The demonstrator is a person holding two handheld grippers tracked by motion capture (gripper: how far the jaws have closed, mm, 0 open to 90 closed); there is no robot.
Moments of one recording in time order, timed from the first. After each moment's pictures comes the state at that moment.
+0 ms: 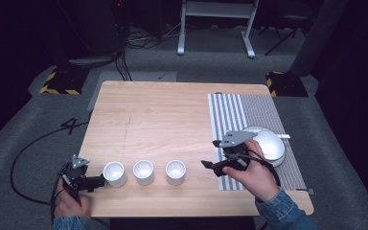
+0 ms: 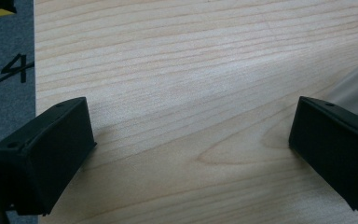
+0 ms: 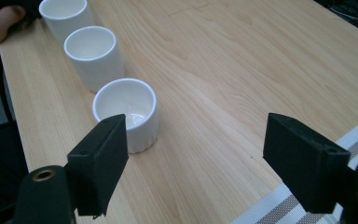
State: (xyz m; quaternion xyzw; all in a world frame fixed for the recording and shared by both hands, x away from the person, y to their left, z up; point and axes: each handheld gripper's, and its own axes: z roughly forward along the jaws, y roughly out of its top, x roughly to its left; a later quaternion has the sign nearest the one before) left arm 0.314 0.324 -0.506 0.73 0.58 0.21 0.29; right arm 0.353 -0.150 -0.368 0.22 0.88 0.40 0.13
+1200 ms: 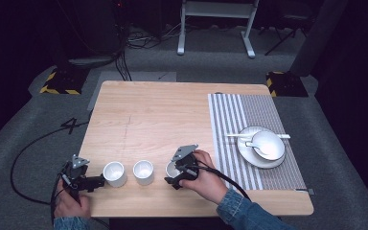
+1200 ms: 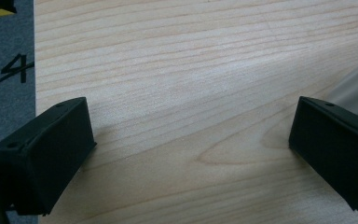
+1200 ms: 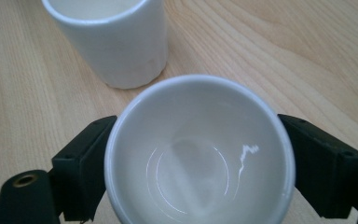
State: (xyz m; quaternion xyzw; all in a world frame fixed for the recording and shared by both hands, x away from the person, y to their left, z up) left arm 0.314 0.324 -0.506 0.73 0.58 0.21 0.29; right arm 0.364 -0.042 -0.462 0.20 0.92 0.34 0.07
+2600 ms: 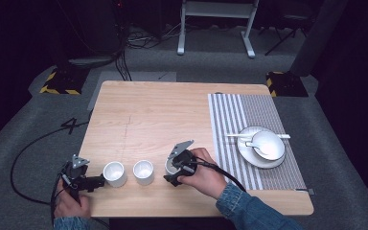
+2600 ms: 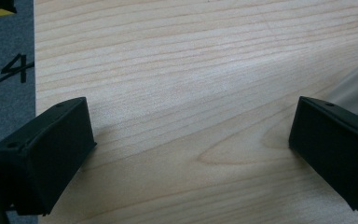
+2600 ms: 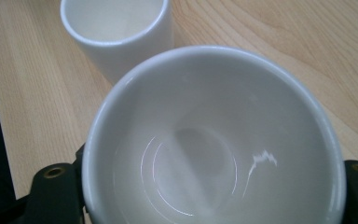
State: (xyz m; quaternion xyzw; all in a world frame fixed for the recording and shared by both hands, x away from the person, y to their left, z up) left arm 0.314 0.324 -0.506 0.73 0.58 0.21 0.29; right arm 0.366 -0.034 -0.441 0.20 0.93 0.31 0.05
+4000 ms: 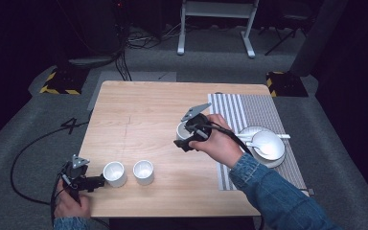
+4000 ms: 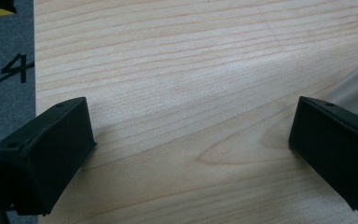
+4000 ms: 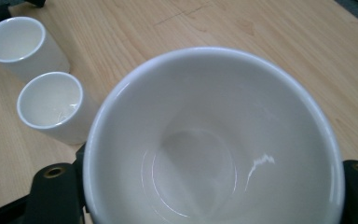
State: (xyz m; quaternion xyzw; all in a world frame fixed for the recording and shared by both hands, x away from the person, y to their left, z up) left arm 0.314 0.324 -0.506 0.73 0.58 0.21 0.29; right arm 0.419 -0.064 -0.350 0.24 0.91 0.33 0.12
